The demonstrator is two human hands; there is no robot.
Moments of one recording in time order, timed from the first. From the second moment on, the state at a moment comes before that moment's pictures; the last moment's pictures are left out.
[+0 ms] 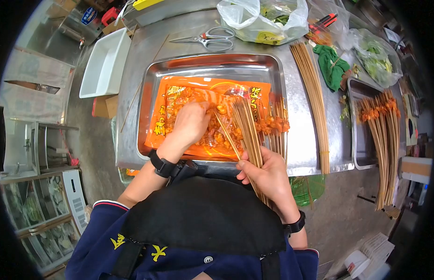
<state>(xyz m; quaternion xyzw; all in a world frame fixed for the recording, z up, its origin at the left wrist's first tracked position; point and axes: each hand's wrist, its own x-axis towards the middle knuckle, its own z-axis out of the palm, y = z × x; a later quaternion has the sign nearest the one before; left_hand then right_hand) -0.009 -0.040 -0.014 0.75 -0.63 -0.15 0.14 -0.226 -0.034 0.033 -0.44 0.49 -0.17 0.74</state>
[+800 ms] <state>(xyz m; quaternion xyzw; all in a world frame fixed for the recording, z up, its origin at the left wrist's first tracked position) 0.015 -0.005 -0.009 0.76 -0.55 -0.27 0.20 -0.228 -0.034 0.029 -0.46 0.46 -0.16 0.74</state>
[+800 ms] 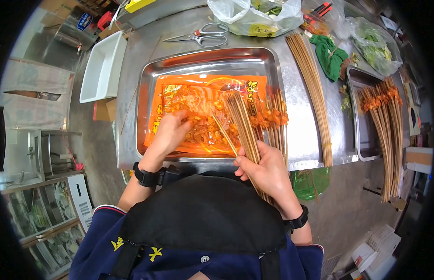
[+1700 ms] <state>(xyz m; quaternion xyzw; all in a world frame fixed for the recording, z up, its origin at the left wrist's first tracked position) -0.020 -0.013 0.011 0.45 -0.13 -0.63 0.62 -0.226 -0.031 0.034 -0.48 0.45 -0.15 0.74</state>
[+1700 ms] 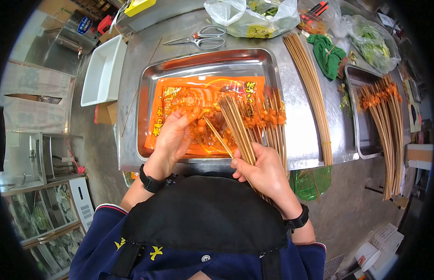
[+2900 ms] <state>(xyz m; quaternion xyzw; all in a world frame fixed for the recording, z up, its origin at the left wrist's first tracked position) -0.045 -0.008 -0.008 0.50 -0.21 -0.70 0.46 -0.234 -0.027 0.048 -0.75 0.43 -0.20 0.47</state>
